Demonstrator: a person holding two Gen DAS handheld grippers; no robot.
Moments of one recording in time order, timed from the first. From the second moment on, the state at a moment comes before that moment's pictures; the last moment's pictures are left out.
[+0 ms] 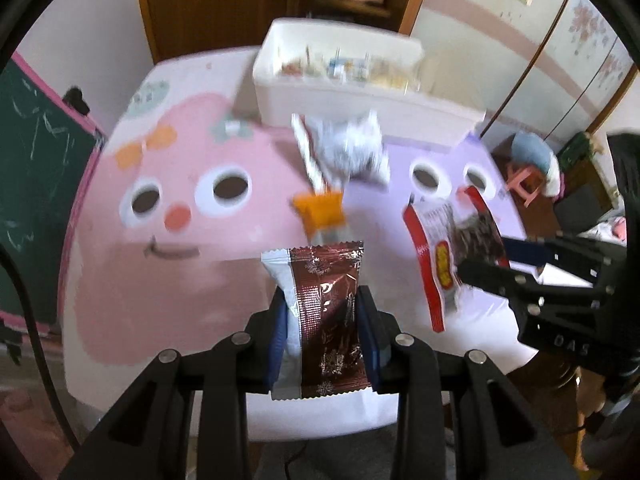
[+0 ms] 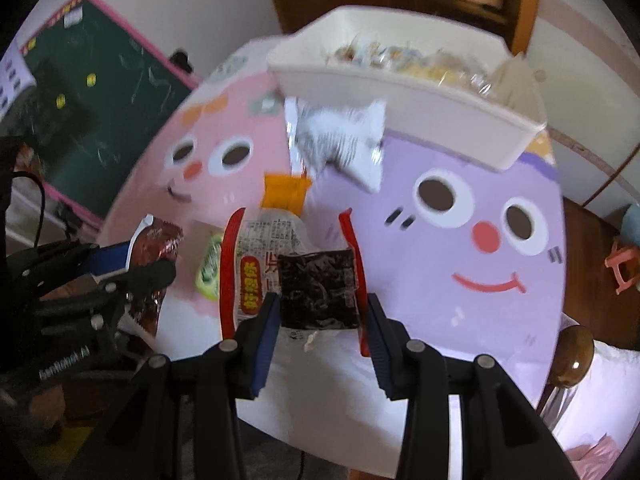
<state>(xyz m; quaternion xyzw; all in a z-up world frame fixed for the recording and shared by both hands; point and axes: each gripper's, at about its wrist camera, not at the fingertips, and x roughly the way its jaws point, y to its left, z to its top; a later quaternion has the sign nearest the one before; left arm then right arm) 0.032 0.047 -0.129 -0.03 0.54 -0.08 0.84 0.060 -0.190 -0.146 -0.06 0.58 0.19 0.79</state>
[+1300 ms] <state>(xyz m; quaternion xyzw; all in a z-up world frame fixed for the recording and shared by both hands) 0.297 -0.007 0.023 0.03 0.46 -0.13 0.88 0.264 -0.216 0.029 0.00 0.45 0.01 0.89</state>
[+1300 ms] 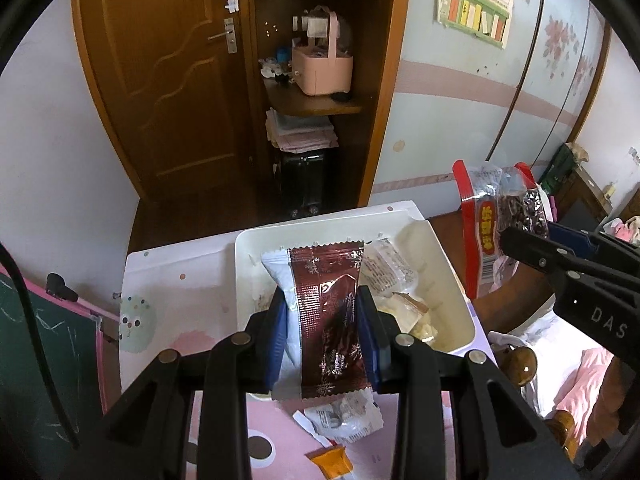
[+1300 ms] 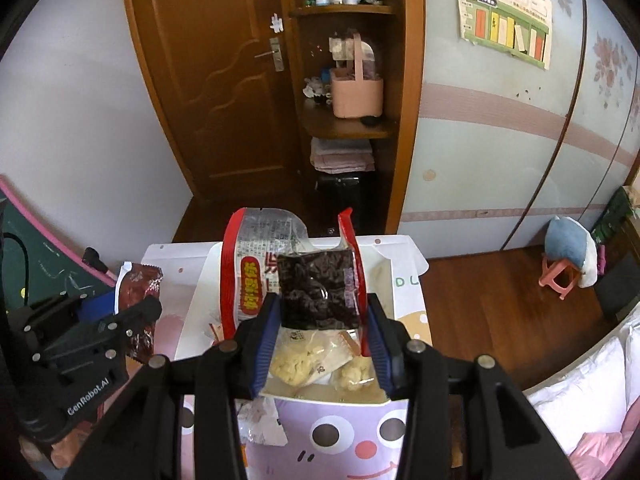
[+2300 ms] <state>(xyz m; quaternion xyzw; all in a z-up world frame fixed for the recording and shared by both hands) 0.365 -0.006 -0.063 0.02 0.51 -0.08 0.85 0.332 -0.229 -0.056 0.03 0.53 -0.03 0.85</state>
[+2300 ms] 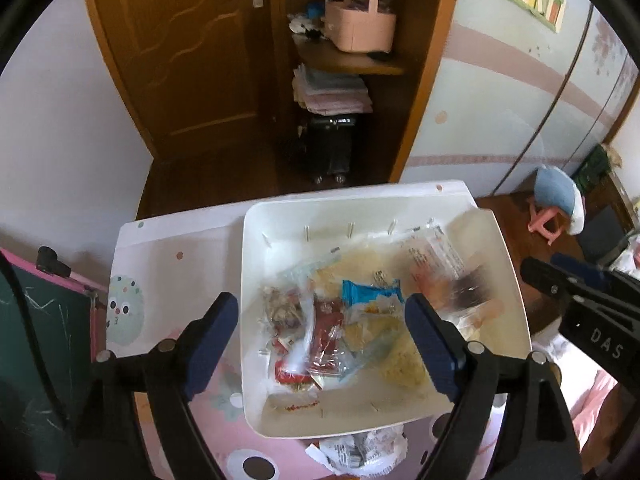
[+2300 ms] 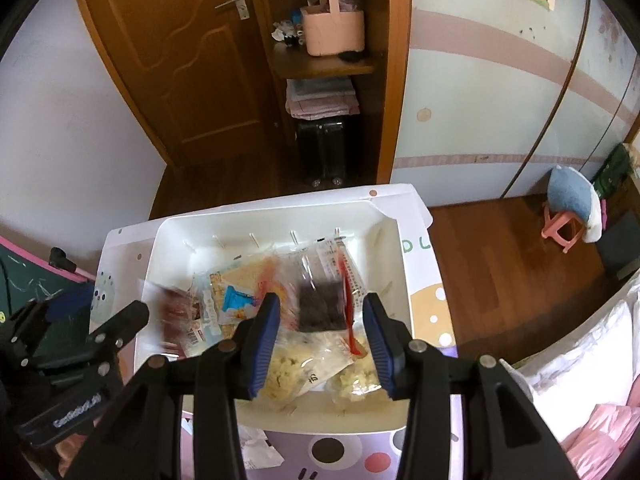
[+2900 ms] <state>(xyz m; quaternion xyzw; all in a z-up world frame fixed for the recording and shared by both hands) 0.358 0.006 -0.060 0.01 0.52 -0.07 0.85 0.326 -0.225 -0.064 0.04 0.53 -0.02 0.84</state>
